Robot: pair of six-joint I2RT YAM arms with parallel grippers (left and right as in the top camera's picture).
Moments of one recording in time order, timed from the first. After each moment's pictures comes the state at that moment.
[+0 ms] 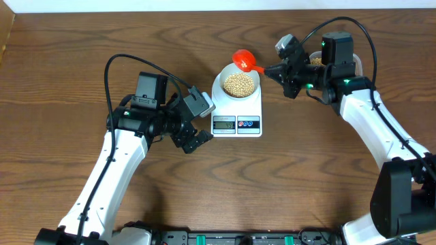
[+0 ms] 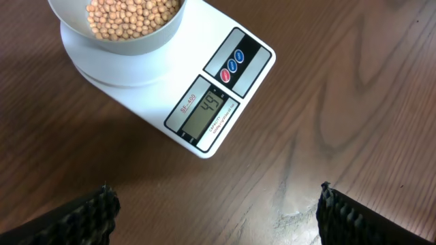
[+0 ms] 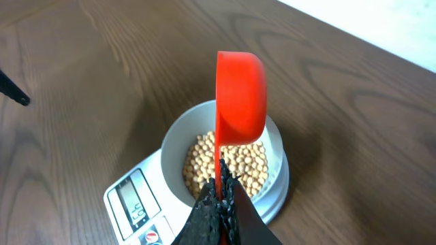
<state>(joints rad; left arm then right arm) -0.20 1.37 1.04 -0.80 0.52 0.69 0.16 1.71 1.20 -0.21 -0.76 -0.38</state>
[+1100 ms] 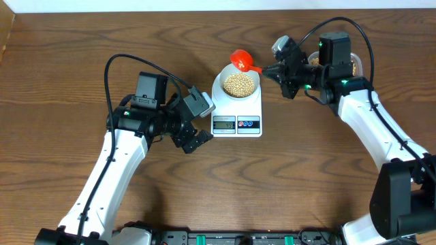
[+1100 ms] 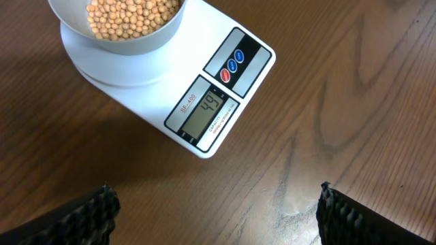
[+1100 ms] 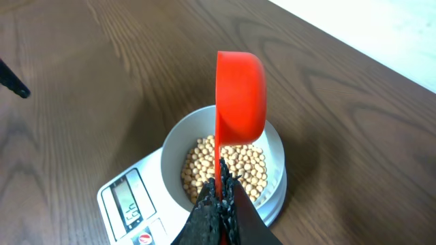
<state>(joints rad) -0.20 1.37 1.04 -0.80 0.52 0.69 0.18 1.71 1.20 -0.20 -0.75 -0.43</state>
